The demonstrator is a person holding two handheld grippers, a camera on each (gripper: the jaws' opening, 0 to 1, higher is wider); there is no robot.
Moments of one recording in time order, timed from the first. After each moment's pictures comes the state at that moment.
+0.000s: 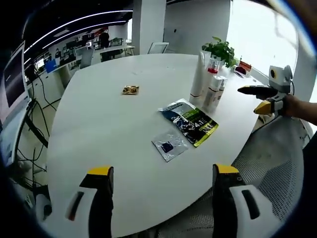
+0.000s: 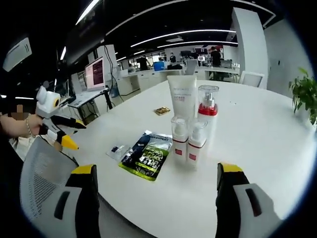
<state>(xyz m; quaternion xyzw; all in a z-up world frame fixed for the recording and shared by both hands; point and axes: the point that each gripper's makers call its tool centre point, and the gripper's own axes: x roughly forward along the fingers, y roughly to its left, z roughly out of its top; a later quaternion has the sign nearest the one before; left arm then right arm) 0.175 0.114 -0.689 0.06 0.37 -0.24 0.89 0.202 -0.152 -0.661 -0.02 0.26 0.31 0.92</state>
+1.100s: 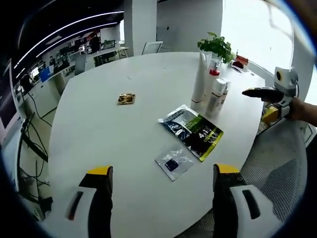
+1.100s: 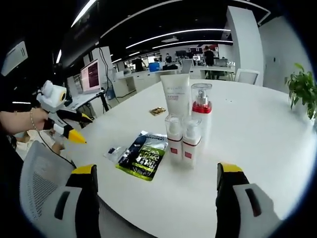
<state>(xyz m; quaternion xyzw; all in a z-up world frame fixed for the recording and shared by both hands) 0.228 0.098 -0.679 0.10 0.37 -0.27 0.89 0.203 -0.159 -0.661 -0.01 0.26 0.29 0.92</state>
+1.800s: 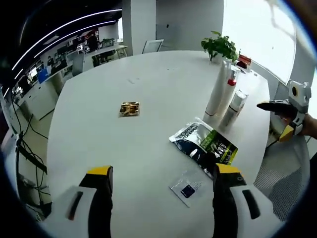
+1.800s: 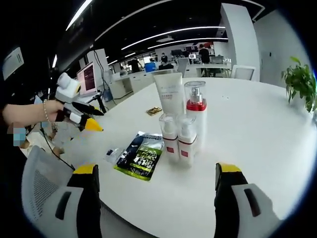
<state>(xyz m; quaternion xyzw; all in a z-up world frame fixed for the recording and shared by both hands) 0.300 0.087 -0.680 0.10 0.38 -0.26 0.88 0.207 -0.165 -0.665 0.01 0.27 0.28 0.92</state>
